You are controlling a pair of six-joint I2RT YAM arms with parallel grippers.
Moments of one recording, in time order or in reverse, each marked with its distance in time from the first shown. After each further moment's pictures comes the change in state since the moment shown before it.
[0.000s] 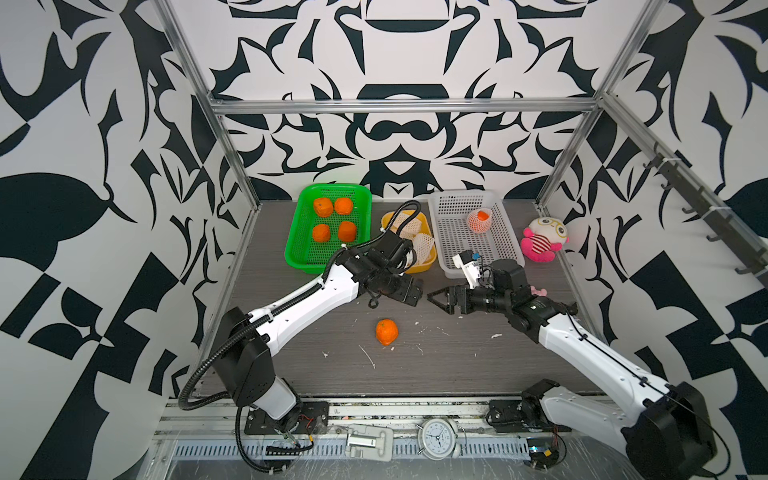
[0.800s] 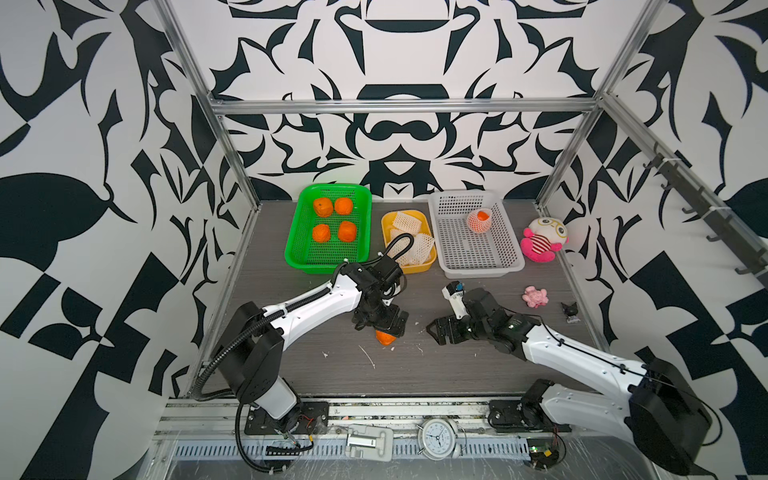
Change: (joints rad) left arm 0.040 0.037 -0.177 -0.146 0.125 -0.016; right arm 0.247 0.085 -0.173 -0.005 0.431 -0.022
